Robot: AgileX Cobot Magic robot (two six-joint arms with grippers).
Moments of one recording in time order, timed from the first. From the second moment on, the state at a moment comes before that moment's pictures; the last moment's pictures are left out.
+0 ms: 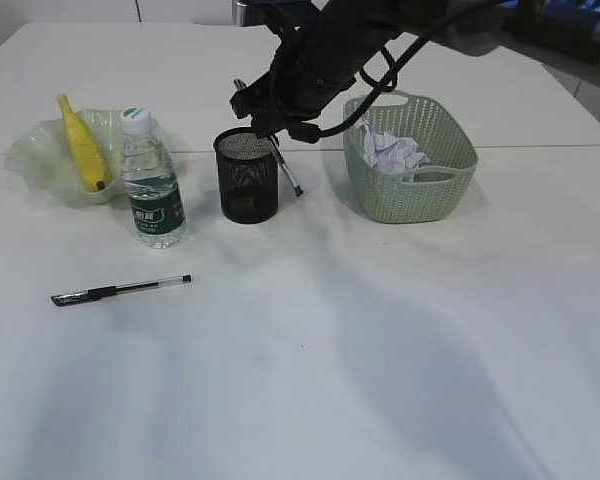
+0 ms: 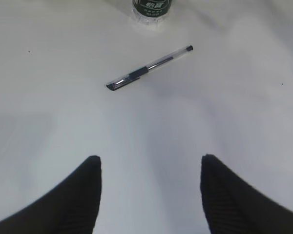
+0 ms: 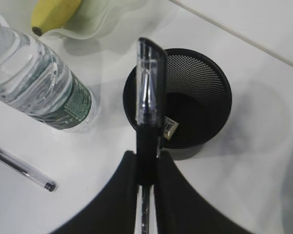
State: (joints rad) left arm -0.09 1.11 -1.01 -0.21 0.99 0.16; right arm 0.44 2.32 -2.21 0.29 0.88 -0.31
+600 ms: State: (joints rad) left arm -0.09 1.11 -1.01 -0.24 0.99 0.16; right arm 0.44 2.13 -2.11 0.25 0.92 -0.28
